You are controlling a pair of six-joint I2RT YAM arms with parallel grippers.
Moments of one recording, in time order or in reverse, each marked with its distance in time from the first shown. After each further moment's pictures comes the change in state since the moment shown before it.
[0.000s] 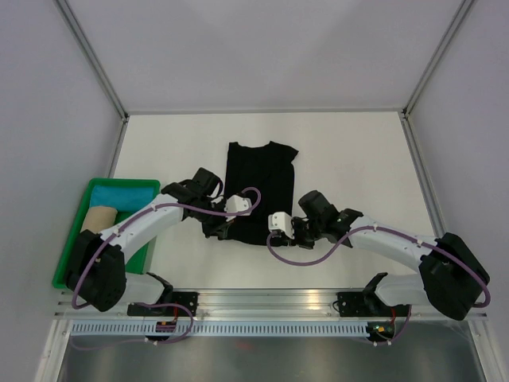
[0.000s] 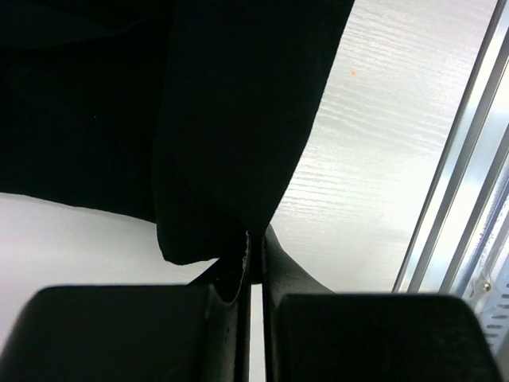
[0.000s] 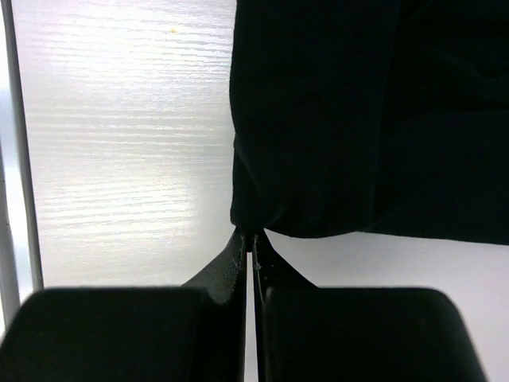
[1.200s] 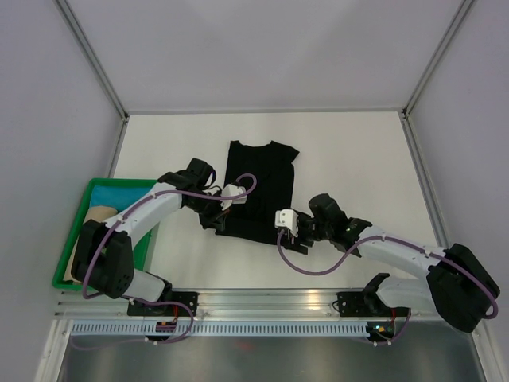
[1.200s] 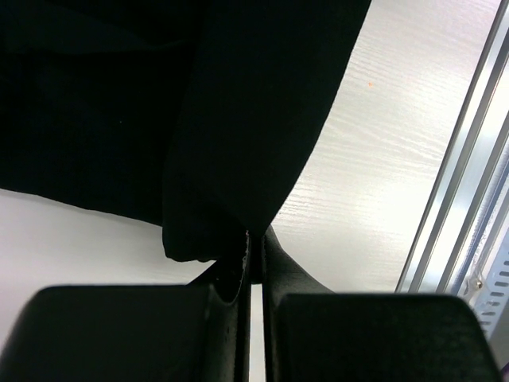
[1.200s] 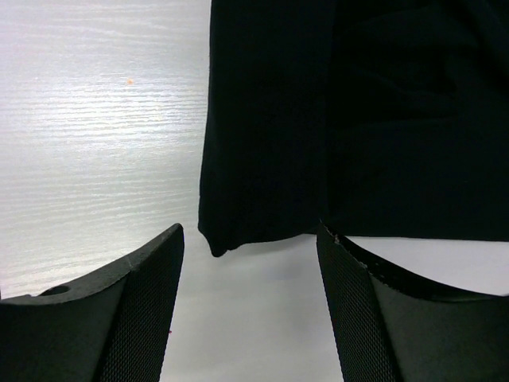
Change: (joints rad) left arm 0.119 0.101 0.093 -0.063 0.093 0.053; right arm -0.064 -0.082 -0.116 0.247 -0.055 0.073
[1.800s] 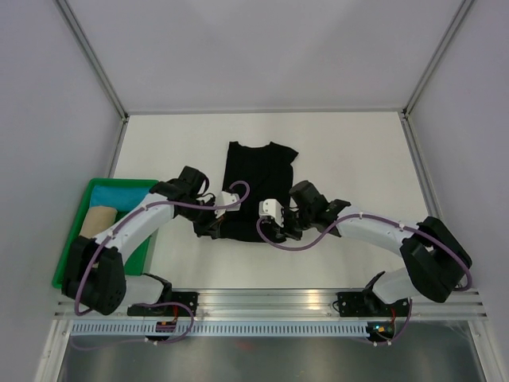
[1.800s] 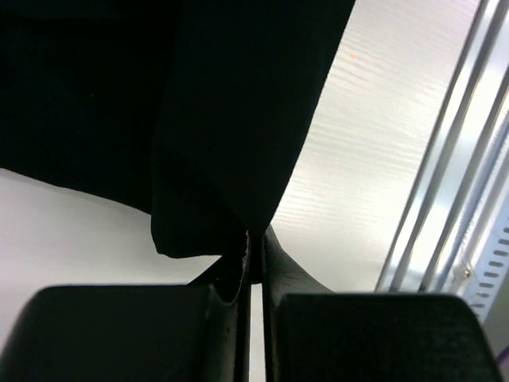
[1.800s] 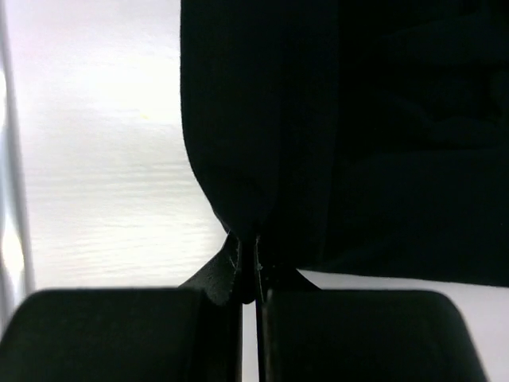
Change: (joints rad) left arm 0.020 -0.085 -0.078 0.004 0.006 0.000; right arm 0.024 0.267 0.240 -0.157 -0.018 0.010
